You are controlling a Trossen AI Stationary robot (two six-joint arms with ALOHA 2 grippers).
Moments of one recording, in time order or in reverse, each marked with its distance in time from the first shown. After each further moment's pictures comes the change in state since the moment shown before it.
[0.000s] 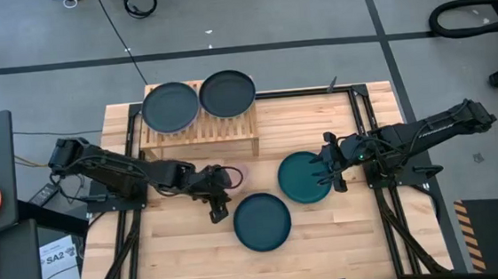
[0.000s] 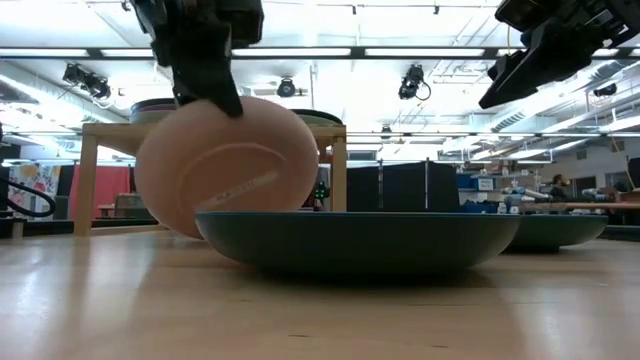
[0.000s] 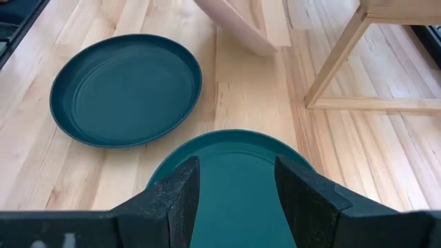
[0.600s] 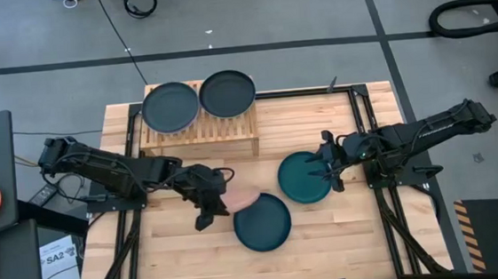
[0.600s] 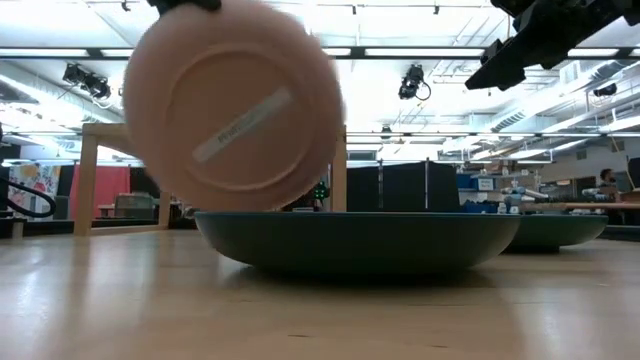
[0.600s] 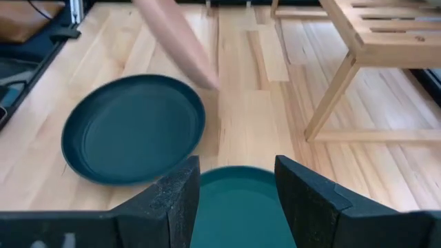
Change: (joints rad) left arm -0.004 -0.118 0.000 0.097 0.301 0.085; right arm 0.000 0.000 0.000 0.114 0.000 0.000
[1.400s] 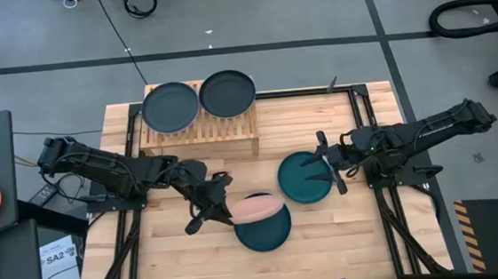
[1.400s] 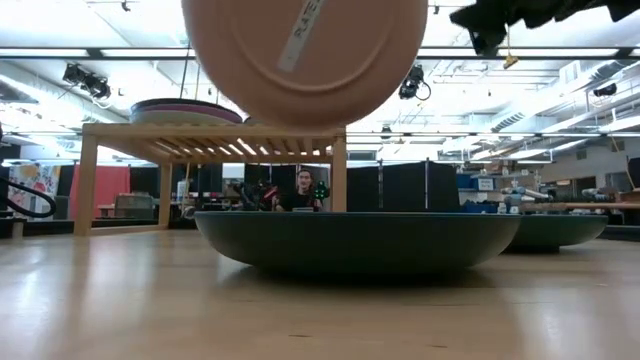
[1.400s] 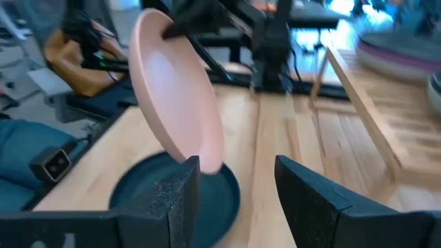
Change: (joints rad) left arm 0.000 -0.007 0.000 0.259 0.186 0.355; right arm 0.000 0.000 0.000 0.278 -0.175 -0.133
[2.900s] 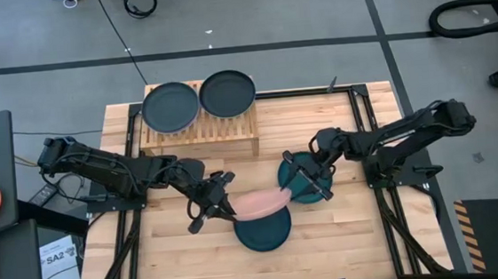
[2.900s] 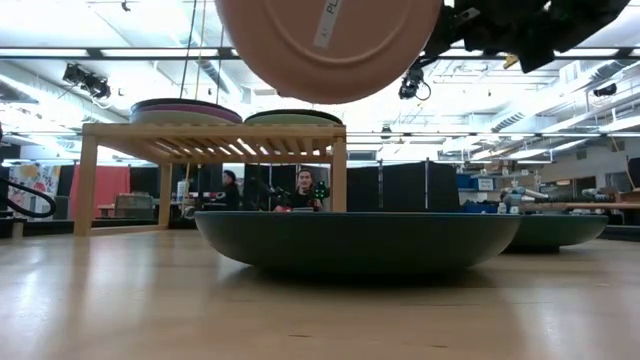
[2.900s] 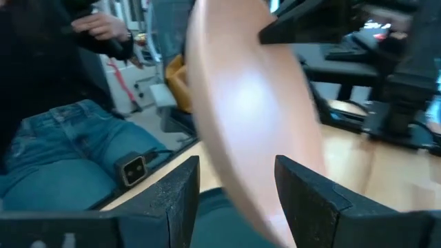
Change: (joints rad) left arm 0.002 0.001 0.000 0.079 -0.051 0.111; right arm -0.161 0.450 0.000 0.532 -0.617 -0.075
